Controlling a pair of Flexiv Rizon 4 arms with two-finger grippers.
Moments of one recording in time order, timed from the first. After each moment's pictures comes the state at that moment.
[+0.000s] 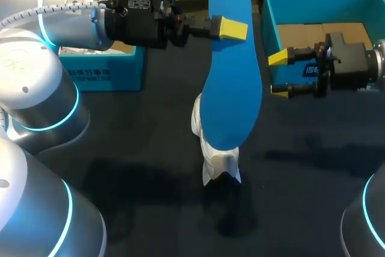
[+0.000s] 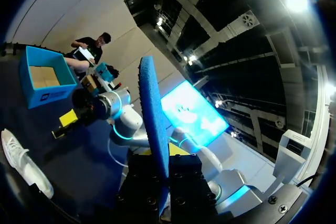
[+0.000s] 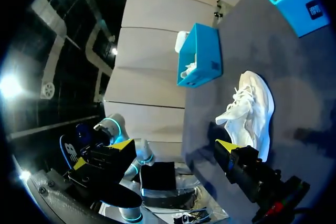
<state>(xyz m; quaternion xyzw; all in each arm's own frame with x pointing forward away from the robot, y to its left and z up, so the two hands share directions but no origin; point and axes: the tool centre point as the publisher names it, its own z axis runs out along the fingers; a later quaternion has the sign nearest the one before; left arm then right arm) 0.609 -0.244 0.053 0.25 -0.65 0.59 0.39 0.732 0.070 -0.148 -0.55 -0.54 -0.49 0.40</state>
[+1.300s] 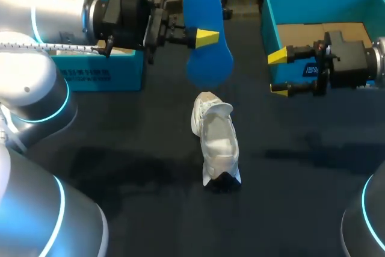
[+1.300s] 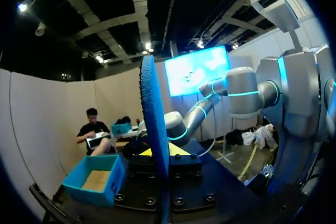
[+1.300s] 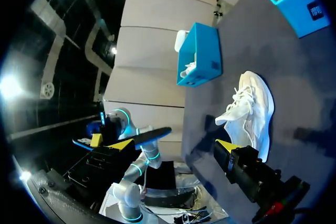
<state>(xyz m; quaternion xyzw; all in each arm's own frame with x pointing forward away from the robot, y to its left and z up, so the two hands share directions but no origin) 0.685 -0.214 -0.006 -0.11 -0.72 0.68 -0.02 0.734 0.070 -0.148 -0.55 -0.55 -0.49 0.40</state>
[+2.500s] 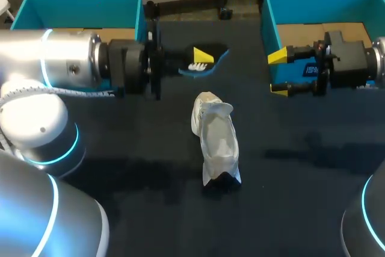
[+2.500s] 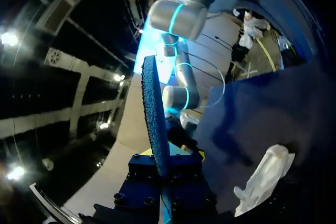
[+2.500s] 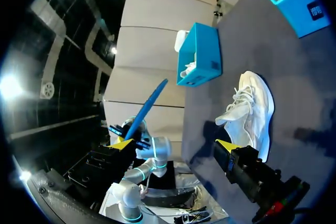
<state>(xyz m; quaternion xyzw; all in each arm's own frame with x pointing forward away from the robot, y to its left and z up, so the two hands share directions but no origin) 0.700 -0.208 -0.073 -0.41 -0.59 0.58 -0.39 0.734 0.070 -0.148 -0.55 -0.55 -0.49 0.40</state>
